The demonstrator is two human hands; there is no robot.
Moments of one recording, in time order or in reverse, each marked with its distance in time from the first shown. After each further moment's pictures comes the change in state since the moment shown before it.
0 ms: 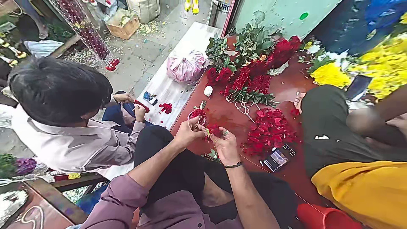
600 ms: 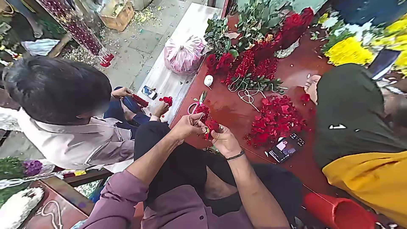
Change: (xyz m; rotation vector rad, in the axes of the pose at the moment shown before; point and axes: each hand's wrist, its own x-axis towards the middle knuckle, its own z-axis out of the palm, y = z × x) left_hand 0.008 -0.006 -0.010 -0.037 -0.142 -0.138; right_hand 0.007 0.017 -0.021 0.307 -0.173 0.315
